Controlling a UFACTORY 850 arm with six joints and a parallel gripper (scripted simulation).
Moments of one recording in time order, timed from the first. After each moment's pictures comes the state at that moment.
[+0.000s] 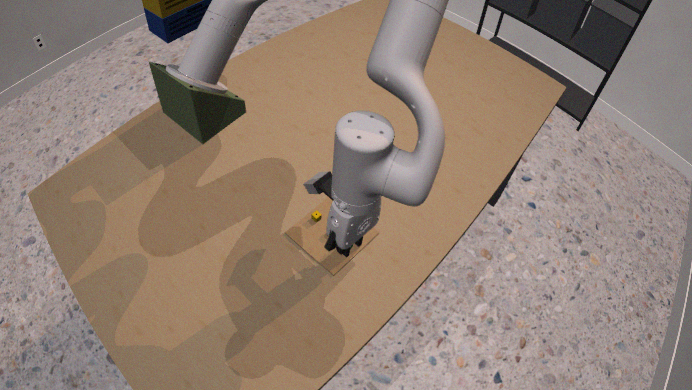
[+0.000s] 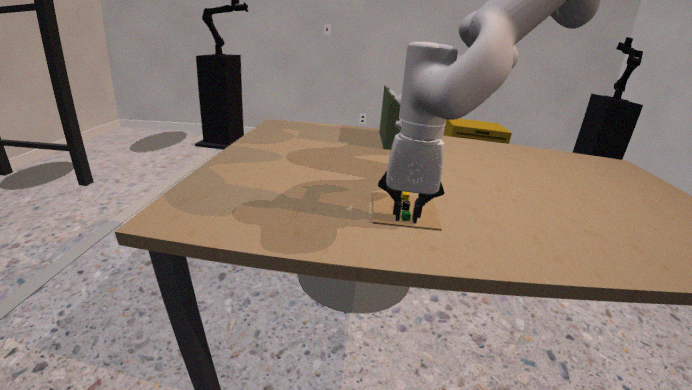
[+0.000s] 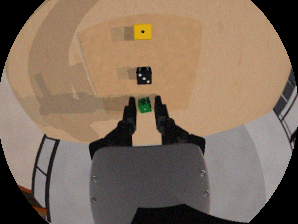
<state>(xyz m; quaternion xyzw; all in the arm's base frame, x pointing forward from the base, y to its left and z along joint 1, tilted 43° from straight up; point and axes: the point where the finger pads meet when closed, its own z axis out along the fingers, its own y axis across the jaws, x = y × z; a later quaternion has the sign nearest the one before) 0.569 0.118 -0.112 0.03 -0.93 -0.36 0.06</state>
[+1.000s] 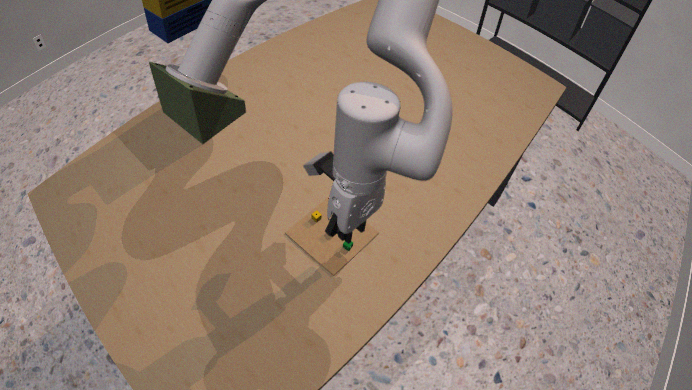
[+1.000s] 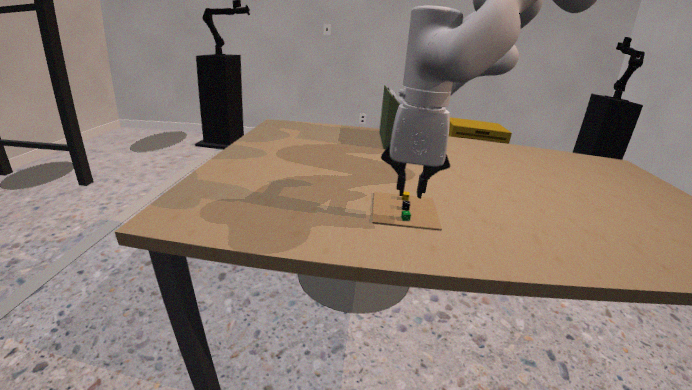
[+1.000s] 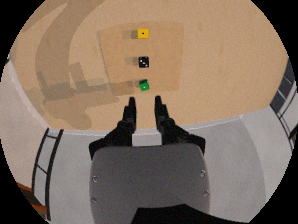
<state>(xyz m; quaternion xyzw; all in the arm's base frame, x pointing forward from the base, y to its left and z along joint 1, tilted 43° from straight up) 0.576 0.081 -0.071 0.03 -0.93 -0.36 0.06</state>
